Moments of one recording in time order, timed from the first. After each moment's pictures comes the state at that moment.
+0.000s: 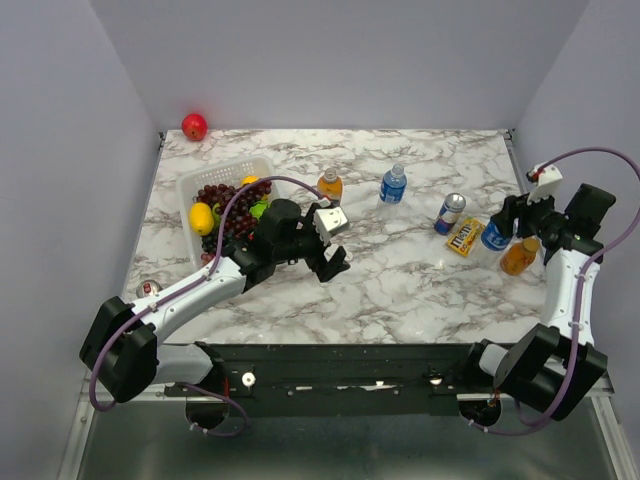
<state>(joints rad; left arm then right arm) -0.72 1.26 0.85 -0.02 0.43 0.16 -0.53 1.16 0.94 -0.41 -0.71 -0.53</state>
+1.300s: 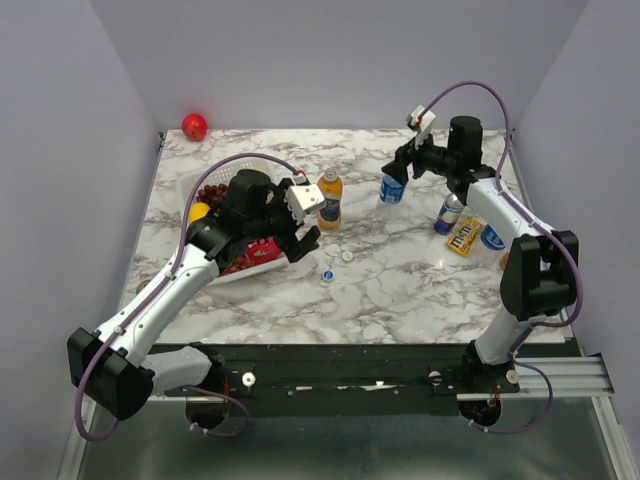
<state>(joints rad) -0.56 1.17 1.11 -0.49 0.43 0.37 0.16 1.72 1.35 -0.01 -0.69 -0.34</state>
